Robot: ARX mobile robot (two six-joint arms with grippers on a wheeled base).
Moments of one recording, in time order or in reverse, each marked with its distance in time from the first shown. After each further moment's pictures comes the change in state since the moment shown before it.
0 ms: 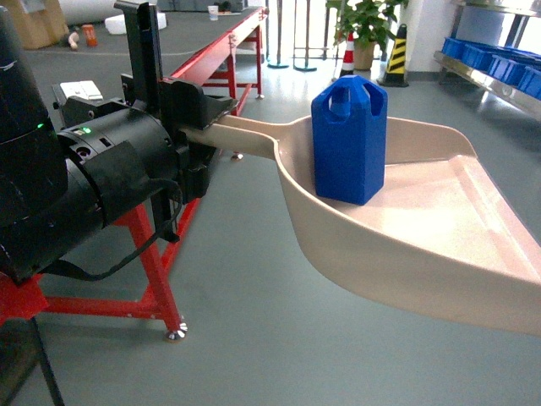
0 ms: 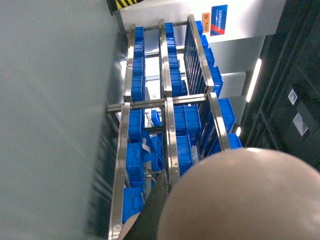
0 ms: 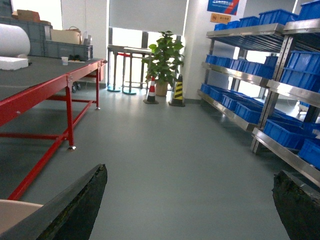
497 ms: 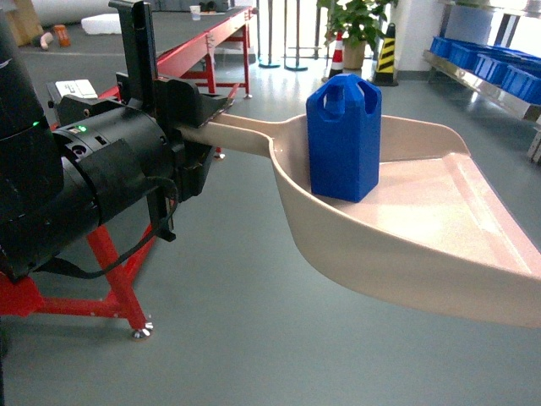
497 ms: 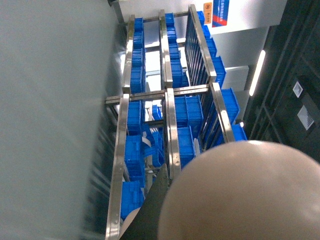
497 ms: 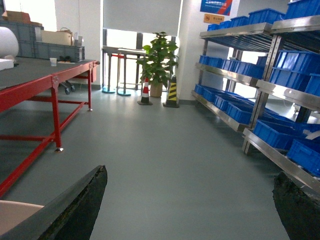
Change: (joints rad) left arm 0.000 0.000 0.000 0.002 -0.003 0.000; right arm 0.000 0.000 0.000 0.002 0.000 0.000
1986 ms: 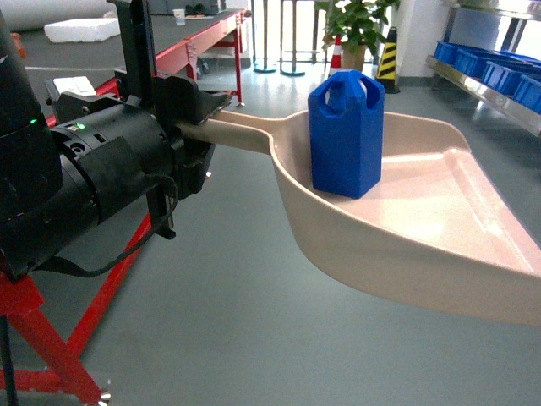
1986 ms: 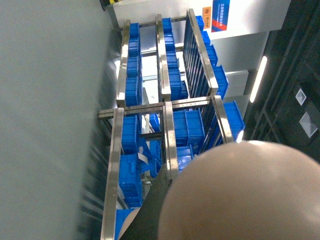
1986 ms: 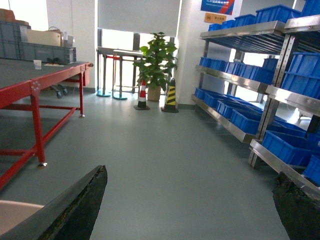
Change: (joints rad) left arm 0.000 -0.002 -0.002 0.006 -0.002 0.000; right arm 0.000 -0.001 0.003 -0.003 0.000 0.000
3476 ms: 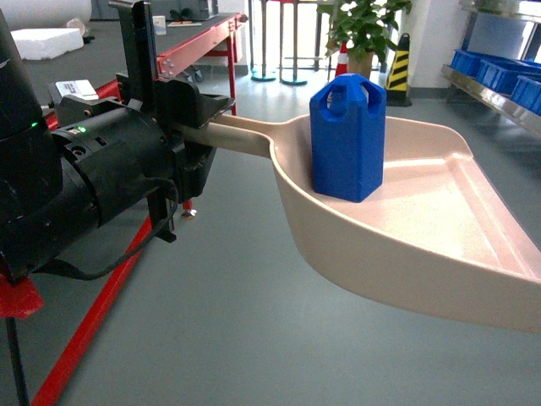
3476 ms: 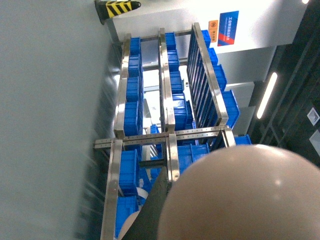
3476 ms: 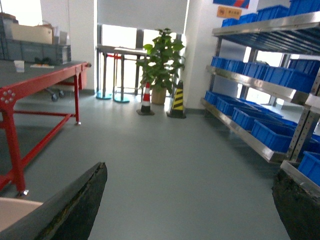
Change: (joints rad) left arm 0.000 0.000 -0.002 -0.004 0.004 -0.001; right arm 0.000 0.005 0.001 0.002 -0.001 0.000
